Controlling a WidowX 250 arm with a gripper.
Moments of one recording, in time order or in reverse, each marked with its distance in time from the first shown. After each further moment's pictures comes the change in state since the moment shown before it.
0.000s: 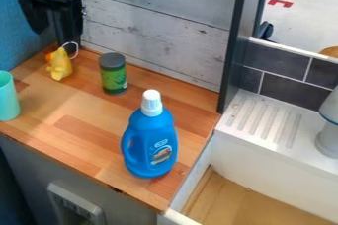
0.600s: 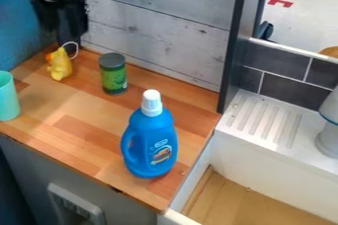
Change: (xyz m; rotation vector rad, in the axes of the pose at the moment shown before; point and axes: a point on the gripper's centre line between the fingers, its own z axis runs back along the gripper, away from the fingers) arm 0.033 0.016 -0.021 -0.099 0.024 -0.059
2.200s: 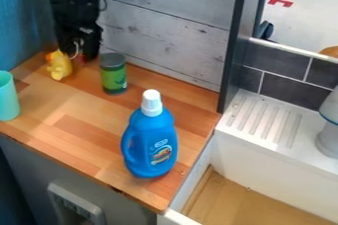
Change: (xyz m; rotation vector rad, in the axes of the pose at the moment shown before) arm 0.046 0.026 -0.077 0.133 0.192 -0.084
